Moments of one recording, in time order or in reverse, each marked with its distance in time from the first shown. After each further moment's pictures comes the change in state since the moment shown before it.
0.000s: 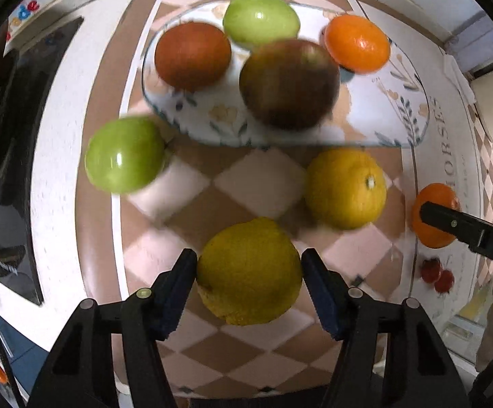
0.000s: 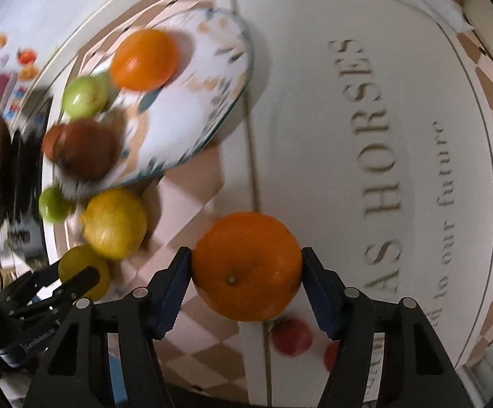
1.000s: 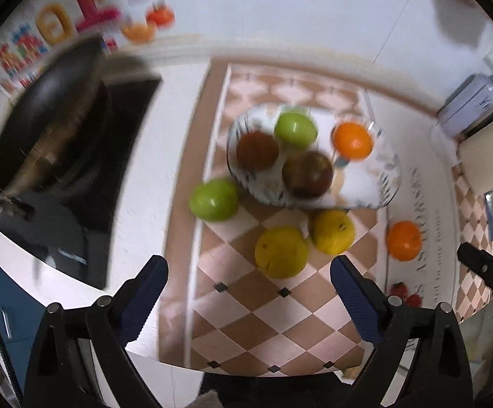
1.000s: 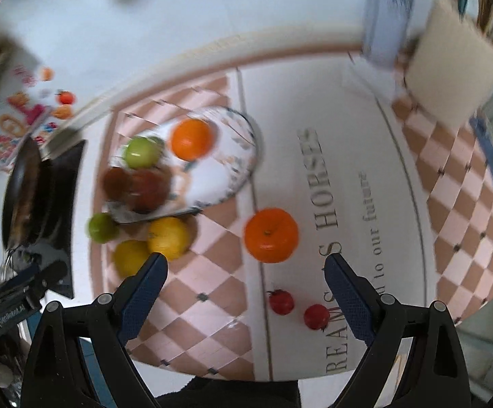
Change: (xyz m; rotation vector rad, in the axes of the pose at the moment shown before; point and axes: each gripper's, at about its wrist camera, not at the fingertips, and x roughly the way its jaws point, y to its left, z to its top) left arm -0.110 0.024 0.003 -0.109 -0.219 0.082; right arm -0.112 0.000 -0.021 0.063 -0.234 -0.055
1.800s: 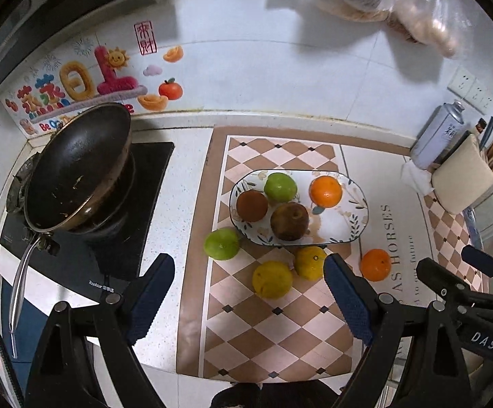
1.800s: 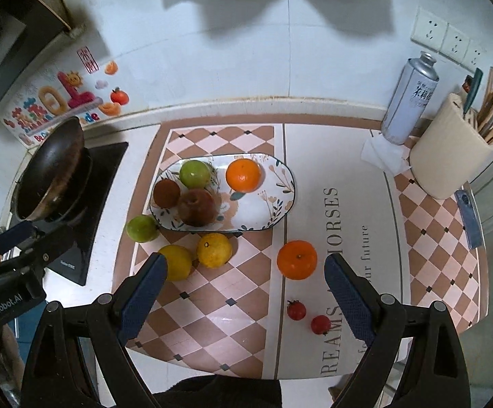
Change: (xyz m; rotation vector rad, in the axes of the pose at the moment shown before) left arm -0.113 -0.005 -0.016 0.051 -0.268 -0.002; right arm -0.120 0.094 -0.038 -0.228 -0.232 -0.033
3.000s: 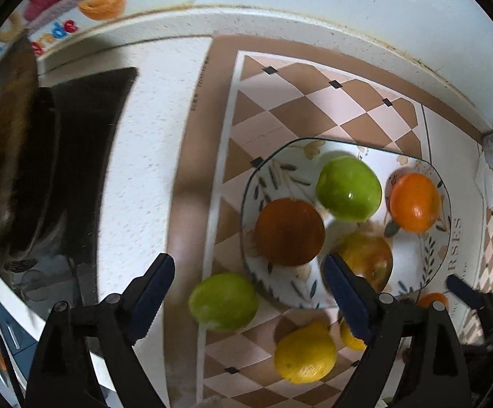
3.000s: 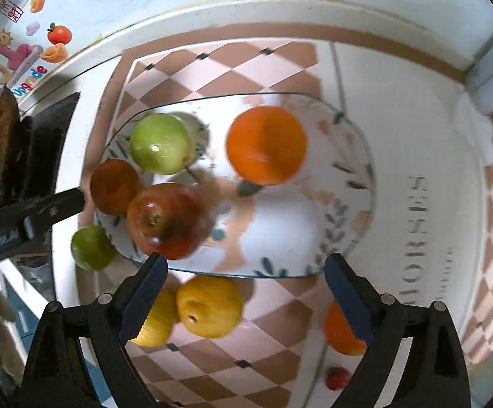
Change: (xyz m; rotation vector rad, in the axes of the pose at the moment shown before) left arm 0.220 0.038 0.063 -0.061 0.405 0.022; right arm 0.231 0.005 0.061 -0.005 0.353 0.007
